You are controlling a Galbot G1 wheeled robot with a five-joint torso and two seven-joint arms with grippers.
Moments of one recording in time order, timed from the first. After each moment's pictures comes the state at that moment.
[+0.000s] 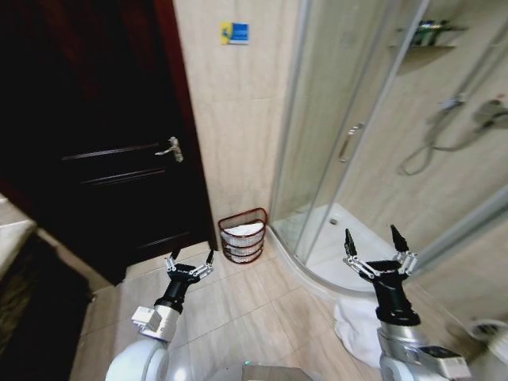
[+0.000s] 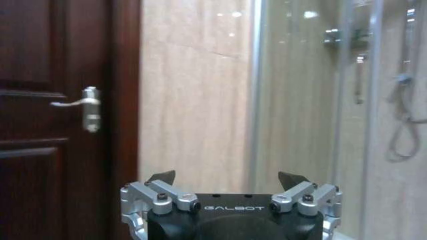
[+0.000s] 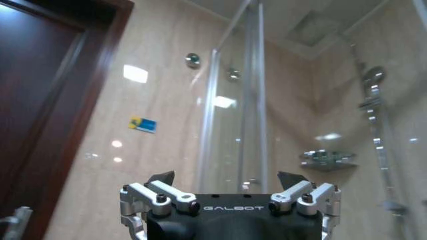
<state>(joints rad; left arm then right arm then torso) 1.81 -1.51 -0.64 -2.34 -0.15 -0.02 0.20 -1.78 1.57 0.81 2.35 0.29 0.49 -0.34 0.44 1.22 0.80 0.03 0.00</state>
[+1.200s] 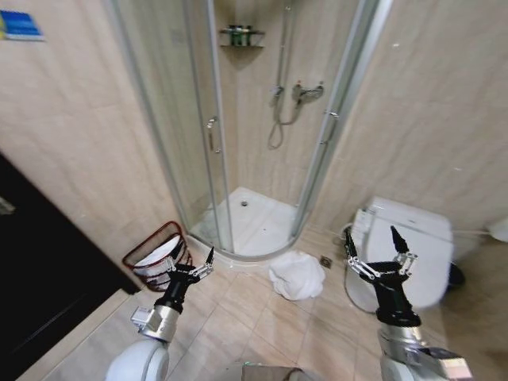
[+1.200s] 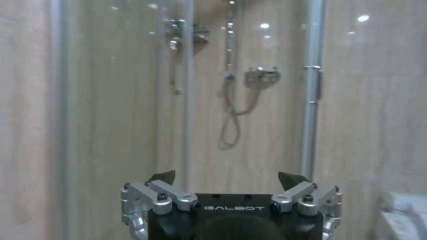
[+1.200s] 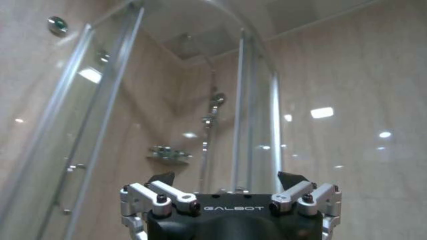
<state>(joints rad) 1.81 -1.51 -0.64 -2.34 -0.15 -0.02 0.20 -1.79 1.57 0.81 2.34 0.29 0.49 -0.34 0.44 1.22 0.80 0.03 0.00</state>
